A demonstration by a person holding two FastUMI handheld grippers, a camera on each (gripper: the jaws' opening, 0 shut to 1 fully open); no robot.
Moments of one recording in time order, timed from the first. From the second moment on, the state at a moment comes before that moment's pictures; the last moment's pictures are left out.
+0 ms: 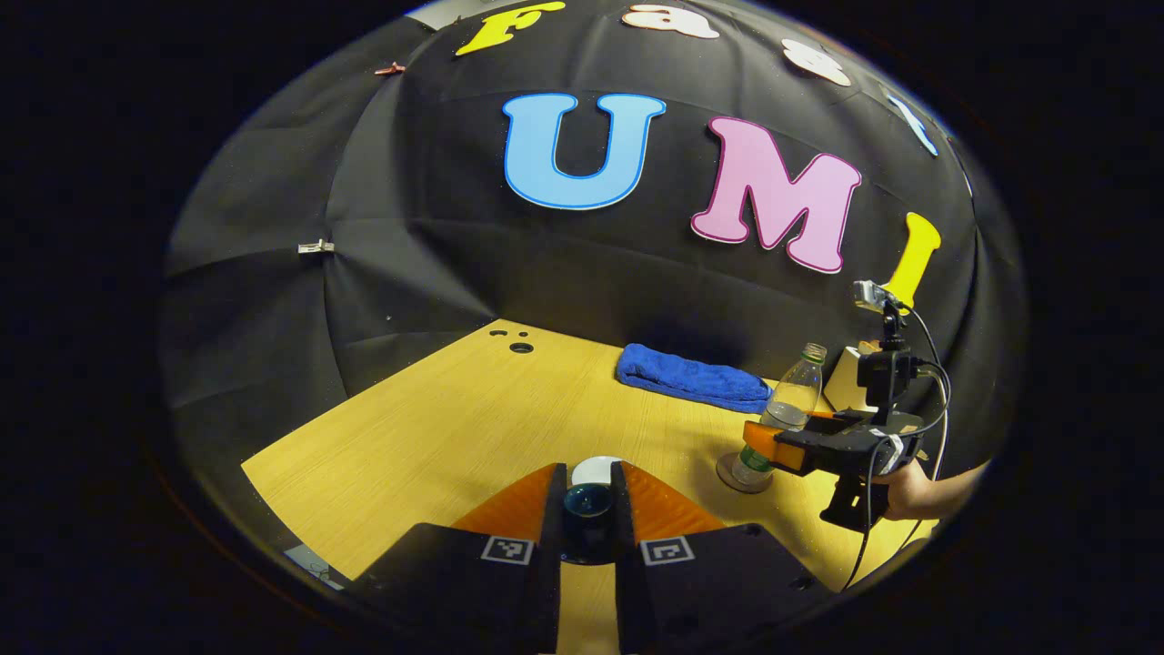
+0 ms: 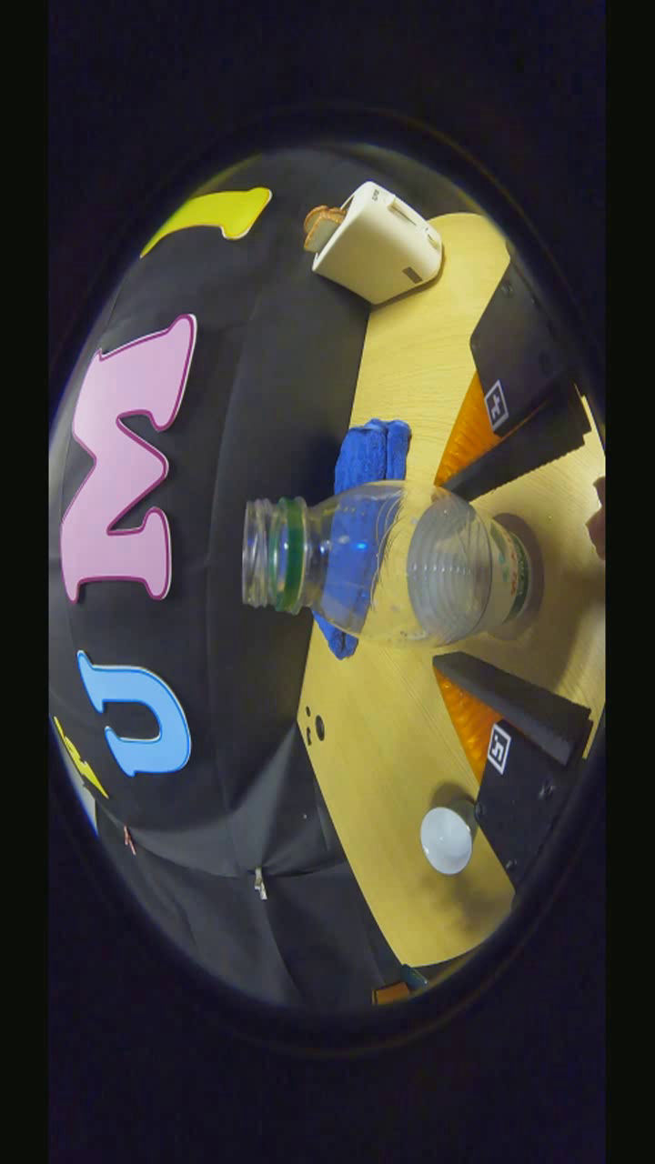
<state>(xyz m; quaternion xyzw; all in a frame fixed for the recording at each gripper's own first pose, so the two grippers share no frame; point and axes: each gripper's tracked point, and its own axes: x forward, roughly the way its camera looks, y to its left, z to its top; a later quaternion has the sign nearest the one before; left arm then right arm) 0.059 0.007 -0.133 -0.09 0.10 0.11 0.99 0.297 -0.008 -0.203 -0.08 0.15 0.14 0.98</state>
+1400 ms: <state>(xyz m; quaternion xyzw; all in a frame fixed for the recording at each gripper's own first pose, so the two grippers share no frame) 0.192 0.001 -0.218 -0.02 0.09 0.09 0.99 0.145 -0.009 -0.199 -0.07 0.18 0.17 0.97</state>
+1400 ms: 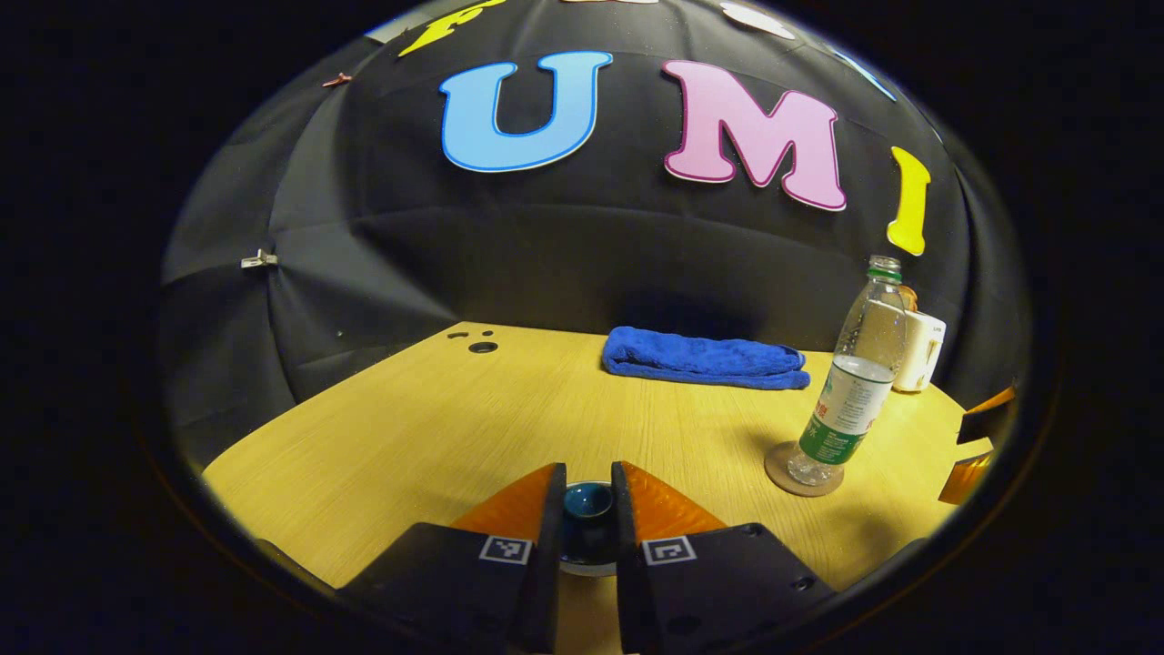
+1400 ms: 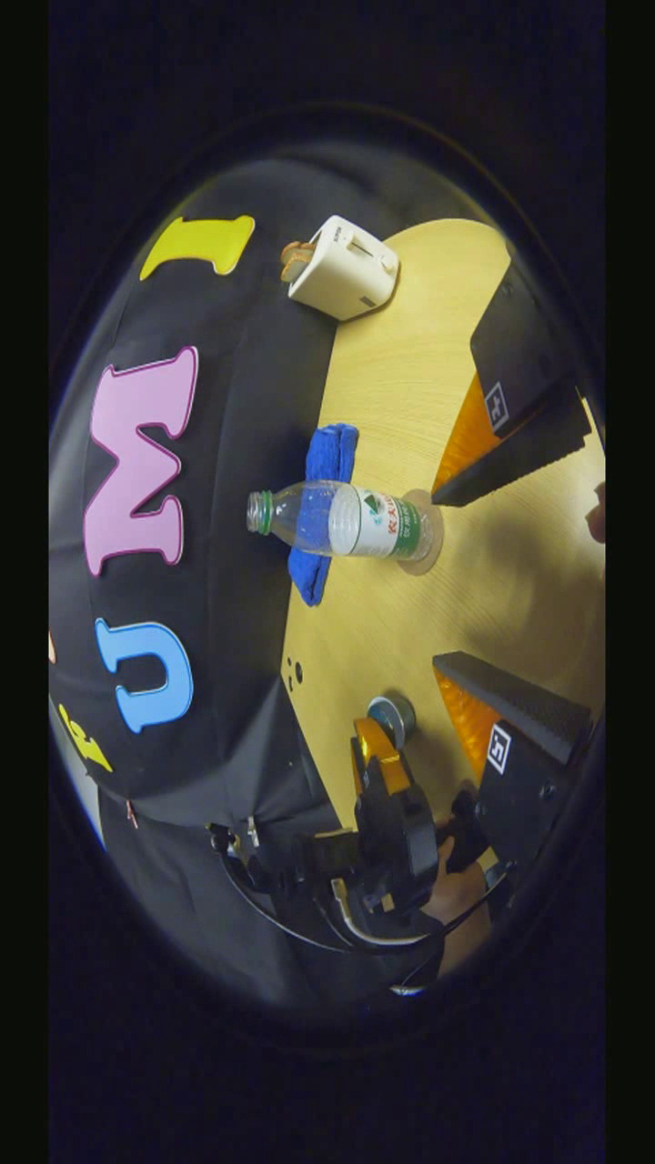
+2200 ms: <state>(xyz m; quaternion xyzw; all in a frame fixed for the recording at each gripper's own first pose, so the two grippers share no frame) 0.128 0.007 -0.173 0.00 0.08 0.10 0.99 0.135 -0.032 -0.161 -0.07 0.16 0.15 0.97</state>
